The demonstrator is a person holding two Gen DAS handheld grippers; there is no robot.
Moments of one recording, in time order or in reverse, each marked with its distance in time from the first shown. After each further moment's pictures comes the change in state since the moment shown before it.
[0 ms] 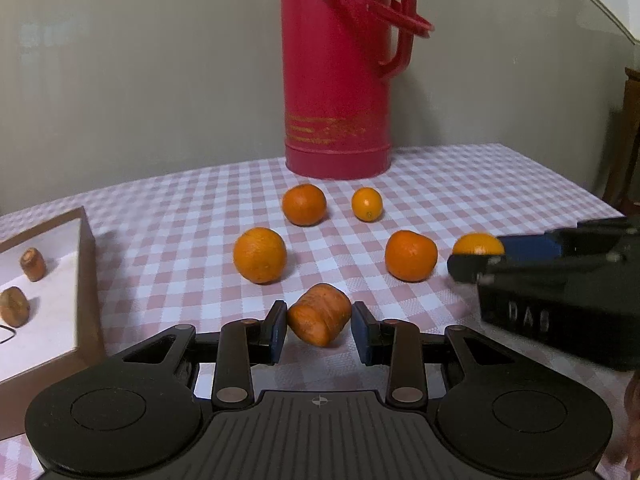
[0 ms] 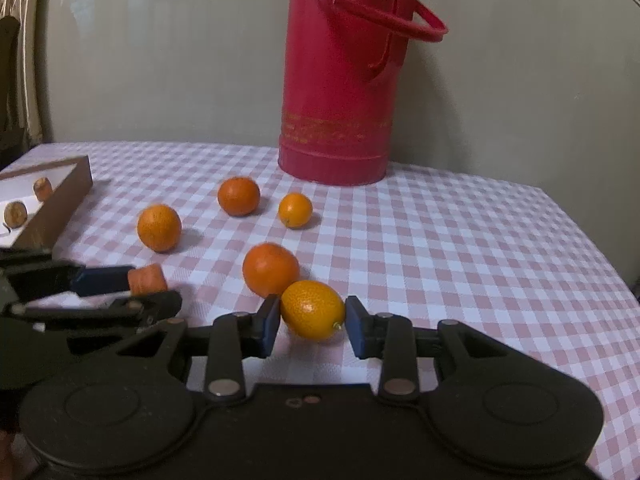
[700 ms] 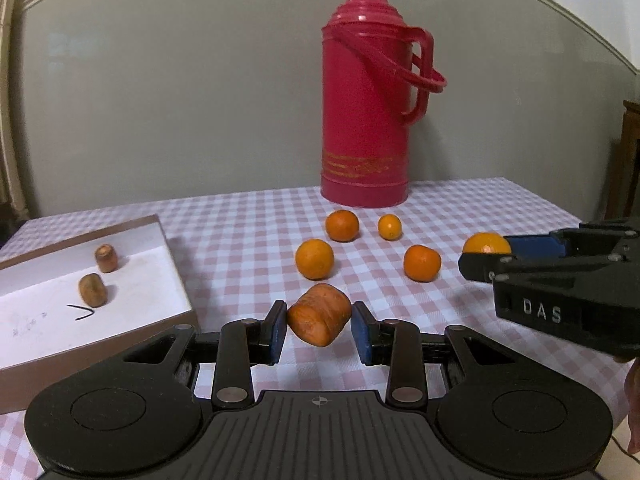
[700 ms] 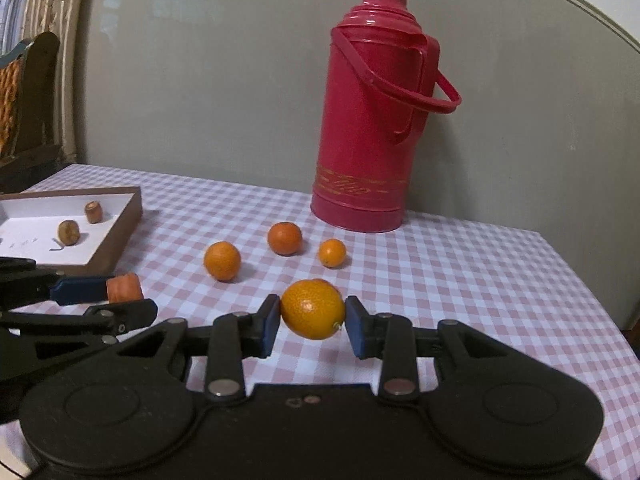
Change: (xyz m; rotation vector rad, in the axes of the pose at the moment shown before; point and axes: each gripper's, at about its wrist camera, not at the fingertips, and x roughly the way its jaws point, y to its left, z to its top) left arm -0.079 0.029 -0.019 -0.042 -0.092 0.046; right arm -0.066 0.029 -0.001 -0.072 -0.096 0.035
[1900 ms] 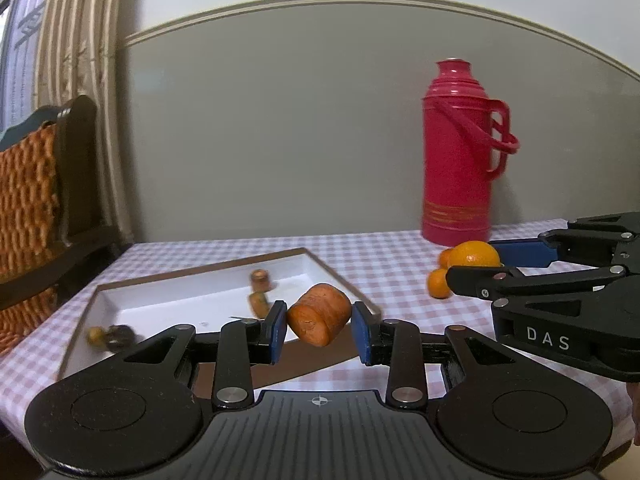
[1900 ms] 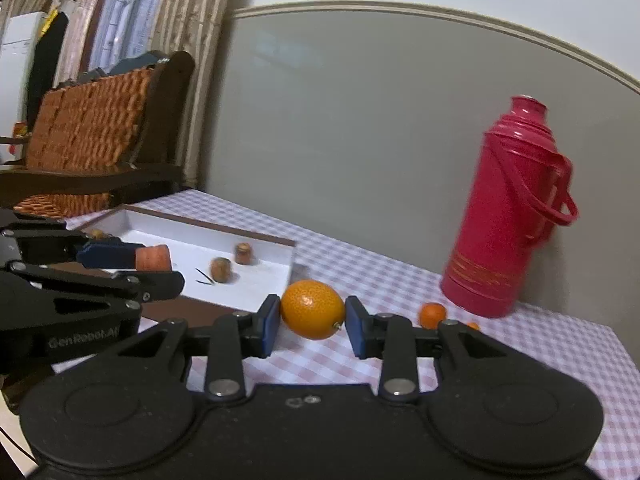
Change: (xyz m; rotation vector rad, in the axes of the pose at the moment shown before) left arm -0.101 0.098 -0.015 -0.029 -0.132 0.202; right arm -0.052 0.121 0.021 -0.181 -0.183 0.238
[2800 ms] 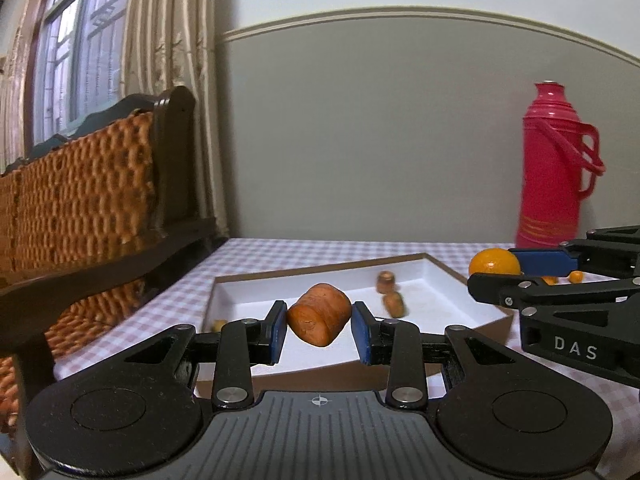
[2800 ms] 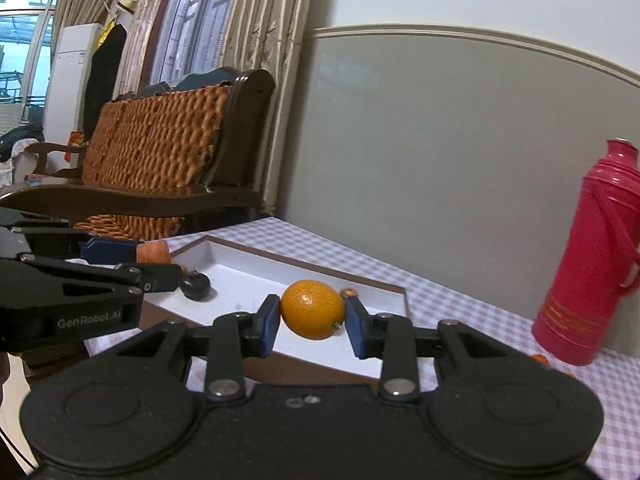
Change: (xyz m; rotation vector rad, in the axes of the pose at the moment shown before) left arm -0.017 0.098 -0.008 -0.068 -0.017 0.207; right arm 0.032 0.080 0.031 -0.044 -0.066 0.165
